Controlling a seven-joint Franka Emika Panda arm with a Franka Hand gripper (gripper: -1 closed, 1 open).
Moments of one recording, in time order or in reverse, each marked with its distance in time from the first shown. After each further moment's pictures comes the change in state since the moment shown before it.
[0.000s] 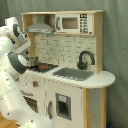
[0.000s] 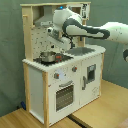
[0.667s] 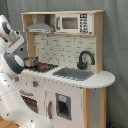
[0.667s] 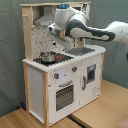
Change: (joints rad) arm 0.081 0.000 0.000 0.054 -0.176 -0.056 -0.012
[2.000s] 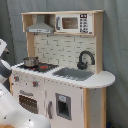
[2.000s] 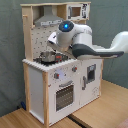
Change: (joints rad) arm 0.203 -0.103 0.002 -0.005 -0.339 -0.035 -0.043
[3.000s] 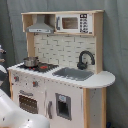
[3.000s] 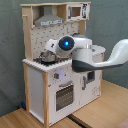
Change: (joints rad) arm 0.048 -0.081 0.000 -0.004 -0.243 0.038 -0.173
